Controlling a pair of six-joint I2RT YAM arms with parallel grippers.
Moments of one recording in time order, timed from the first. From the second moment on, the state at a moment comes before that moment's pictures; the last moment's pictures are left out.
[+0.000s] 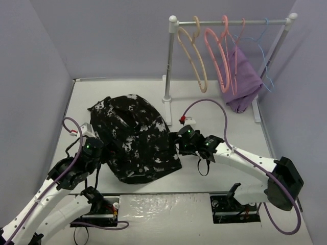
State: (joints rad) left arm -0.65 0.66 0.84 -0.92 -0.41 -1.06; right arm 0.85 1.30 0.80 -0.40 0.20 0.65
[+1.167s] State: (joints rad) left arm -0.62 1.04 0.90 -0.81 -0.30 -0.72; right arm 0.26 1.40 0.93 -0.56 0.34 0.57
